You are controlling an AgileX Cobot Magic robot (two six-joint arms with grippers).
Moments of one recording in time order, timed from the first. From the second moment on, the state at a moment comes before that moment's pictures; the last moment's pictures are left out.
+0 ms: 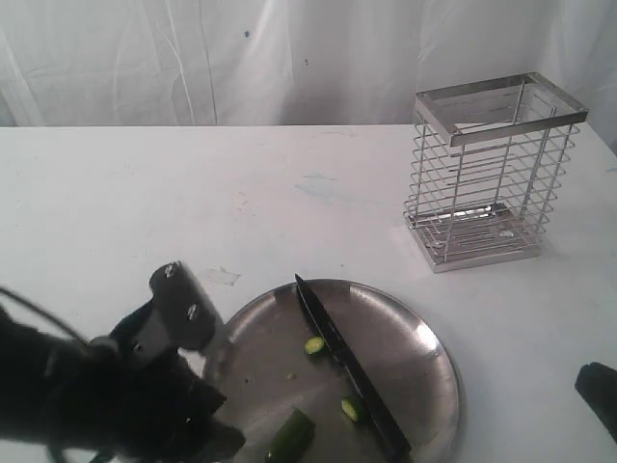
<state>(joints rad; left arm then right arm) -0.70 1.31 -0.50 -0.92 0.25 1.04 0.38 0.01 0.00 0.31 0.28 -0.18</state>
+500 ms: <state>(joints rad) -0.64 0.41 -0.17 -0.81 0.33 1.05 0.16 0.01 0.00 0.31 0.28 -0.18</state>
